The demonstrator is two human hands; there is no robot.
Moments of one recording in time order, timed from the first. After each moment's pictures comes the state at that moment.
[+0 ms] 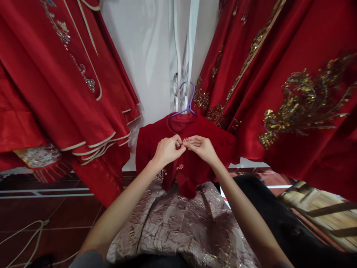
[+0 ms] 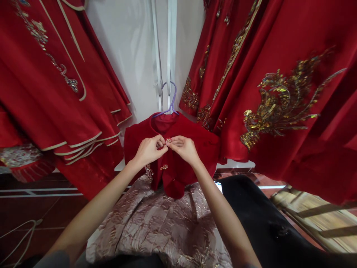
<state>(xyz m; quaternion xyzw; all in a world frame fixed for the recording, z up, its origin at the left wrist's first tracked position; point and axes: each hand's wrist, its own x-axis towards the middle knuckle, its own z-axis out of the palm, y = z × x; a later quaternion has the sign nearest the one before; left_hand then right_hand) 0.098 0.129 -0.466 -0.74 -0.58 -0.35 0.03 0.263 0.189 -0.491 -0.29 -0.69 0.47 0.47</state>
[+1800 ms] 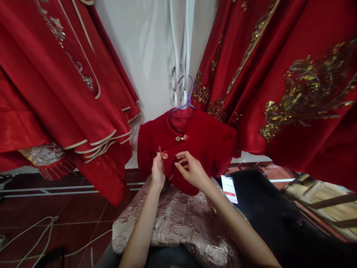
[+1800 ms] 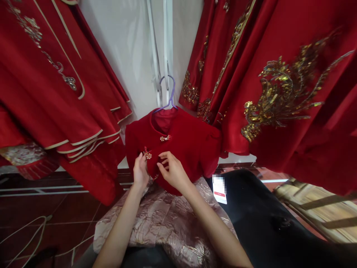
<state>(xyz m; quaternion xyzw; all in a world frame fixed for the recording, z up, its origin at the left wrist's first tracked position) 0.096 0.095 -0.568 -0.31 -0.40 -0.73 -0.45 0.243 0.105 -0.536 -0.31 -0.77 0.36 0.43</state>
